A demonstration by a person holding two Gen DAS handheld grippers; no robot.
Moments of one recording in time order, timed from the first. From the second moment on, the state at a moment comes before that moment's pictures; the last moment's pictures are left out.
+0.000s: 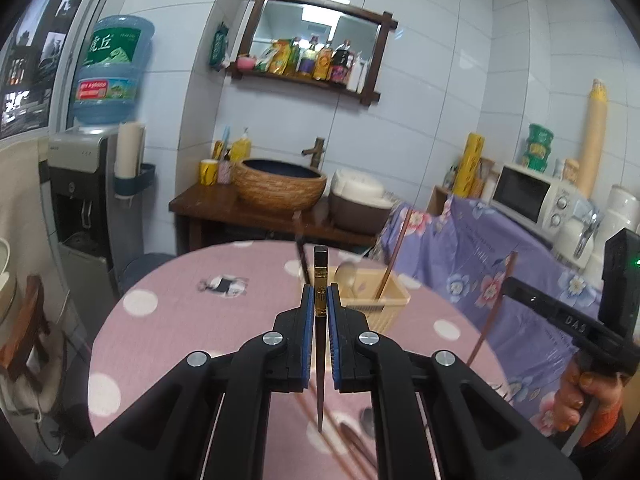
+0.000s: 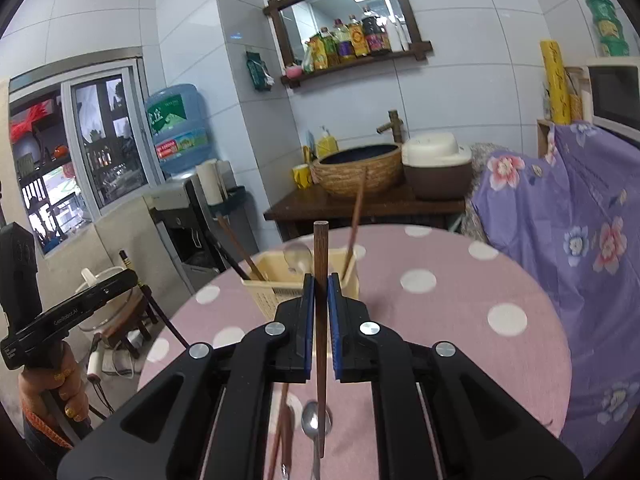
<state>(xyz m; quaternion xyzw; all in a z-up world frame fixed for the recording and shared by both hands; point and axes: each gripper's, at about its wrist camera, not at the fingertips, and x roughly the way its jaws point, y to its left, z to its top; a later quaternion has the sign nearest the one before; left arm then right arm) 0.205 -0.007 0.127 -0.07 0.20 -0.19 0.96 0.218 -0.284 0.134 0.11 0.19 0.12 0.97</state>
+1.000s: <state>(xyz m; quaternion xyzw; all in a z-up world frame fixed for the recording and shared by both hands) 0.317 -0.078 0.110 -0.04 0.22 -0.16 0.96 0.352 -0.254 0.120 0.09 0.18 0.04 0.98</state>
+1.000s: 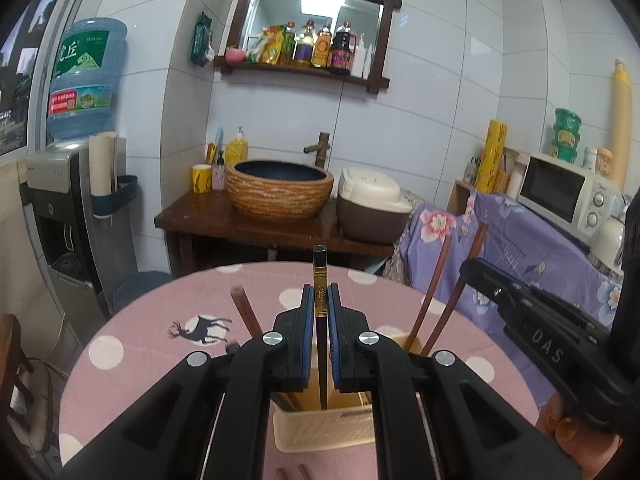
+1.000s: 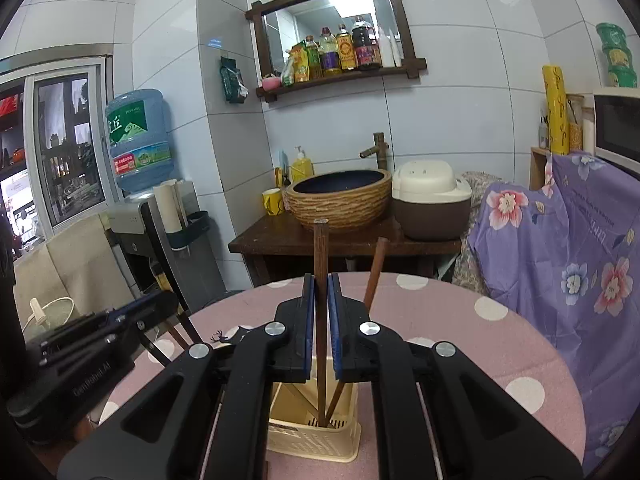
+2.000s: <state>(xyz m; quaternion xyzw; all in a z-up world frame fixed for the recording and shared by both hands) 0.236 -0.042 -0.036 -0.04 0.41 -0.14 0.90 0.234 -0.260 -0.023 0.08 0.33 0.04 0.94</state>
